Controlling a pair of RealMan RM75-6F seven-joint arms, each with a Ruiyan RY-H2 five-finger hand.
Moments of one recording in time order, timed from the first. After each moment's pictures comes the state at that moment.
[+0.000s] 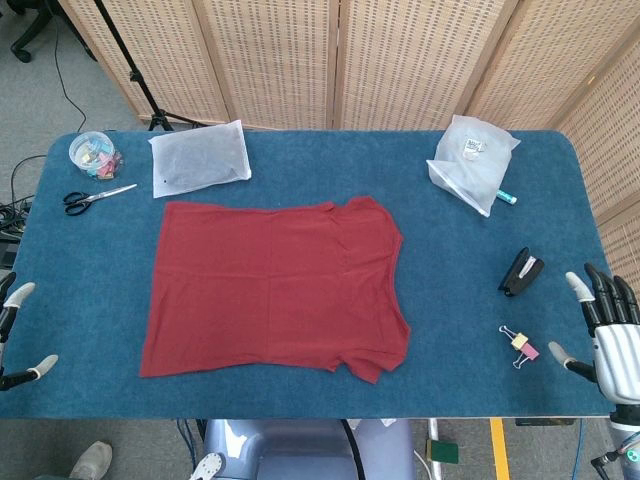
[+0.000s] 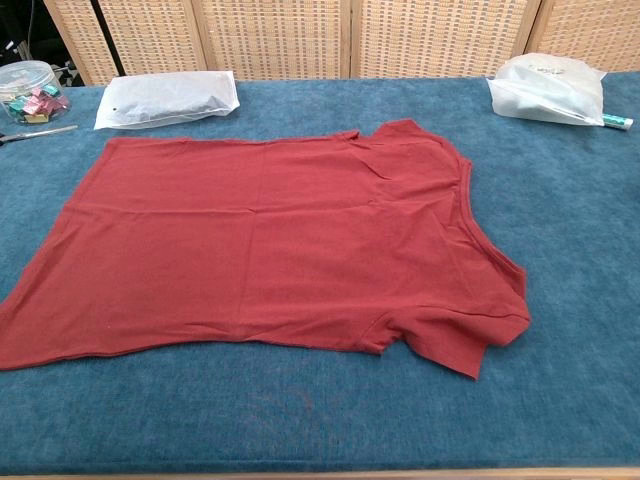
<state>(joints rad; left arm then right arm) -0.02 -1.03 -0.03 -1.73 1.55 1.57 -0.02 0.07 -1.09 0.09 -1.59 -1.58 1.59 0.05</state>
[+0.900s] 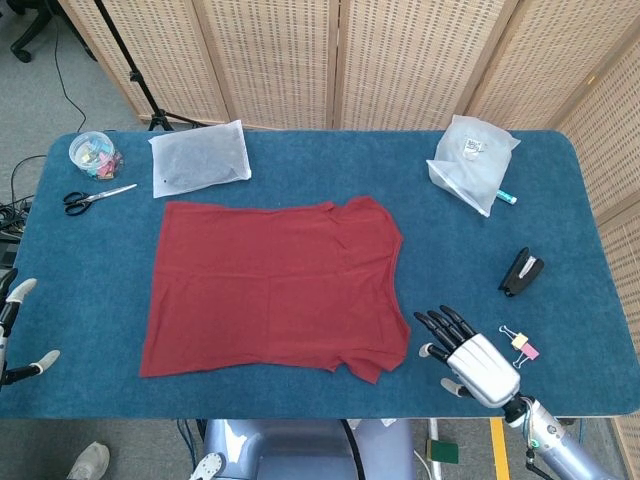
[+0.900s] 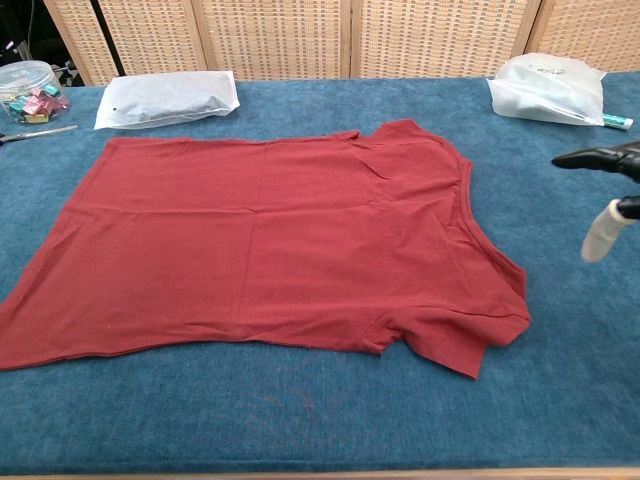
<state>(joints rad) -0.03 -1.04 -0.05 -1.73 1.51 1.55 0.00 0.30 -1.29 -0.05 -1.41 -1.97 1.37 0.06</state>
